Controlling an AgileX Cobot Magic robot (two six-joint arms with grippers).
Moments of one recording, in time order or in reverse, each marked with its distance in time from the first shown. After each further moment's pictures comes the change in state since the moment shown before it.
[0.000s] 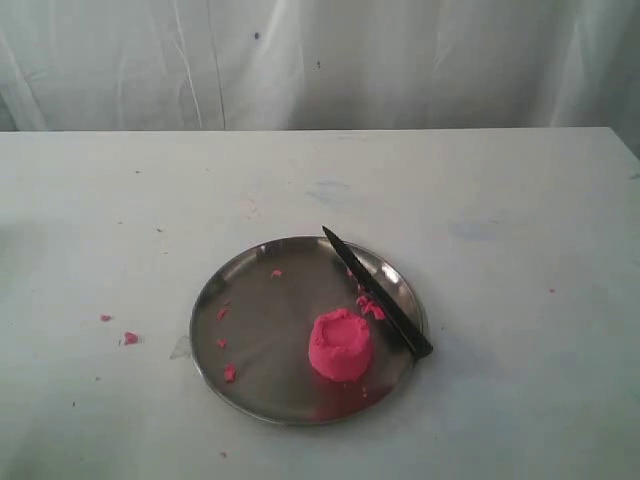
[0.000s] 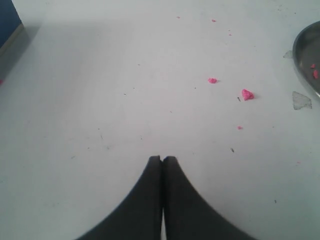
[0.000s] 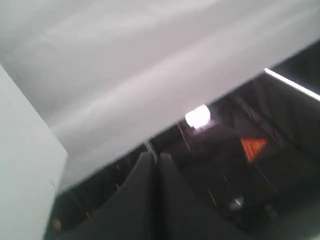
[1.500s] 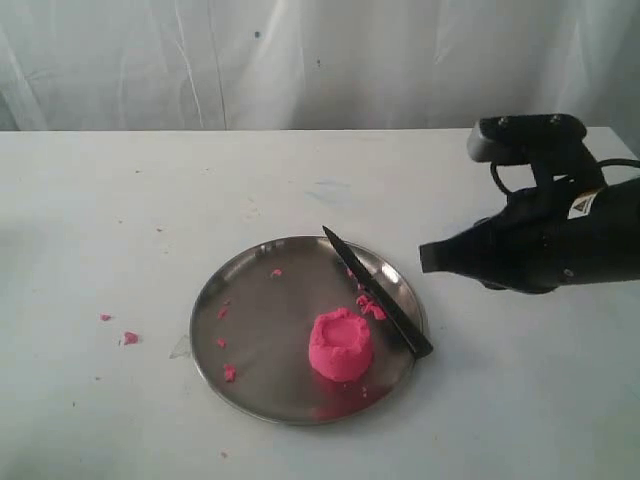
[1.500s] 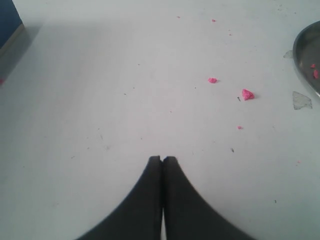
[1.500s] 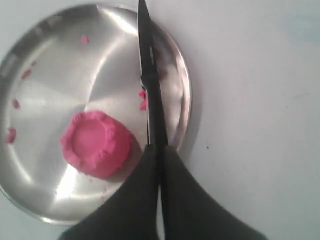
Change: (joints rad) left arm 0.000 0.000 0.000 0.000 0.000 0.000; right arm 0.297 1.067 -0.371 1.179 0.198 0.125
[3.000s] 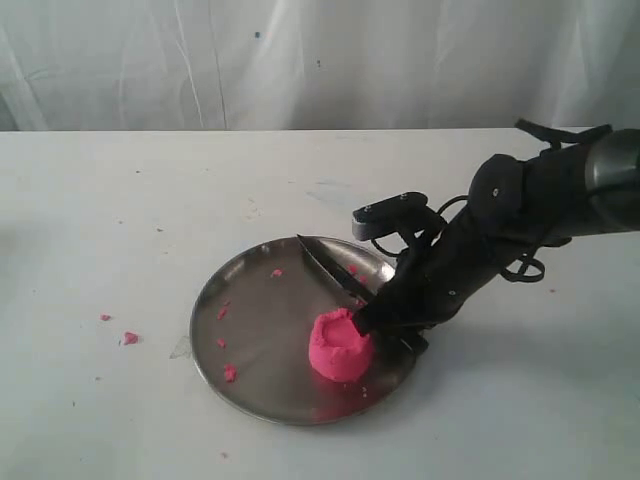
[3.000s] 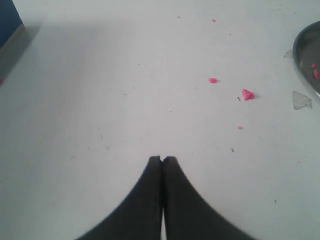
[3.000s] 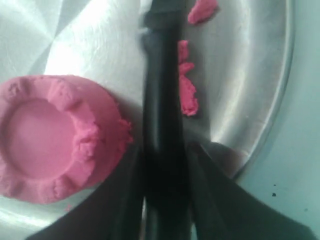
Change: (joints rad) left arm 0.000 0.000 0.000 0.000 0.000 0.000; right arm 0.044 0.564 -0.275 0.095 0.112 -0.388
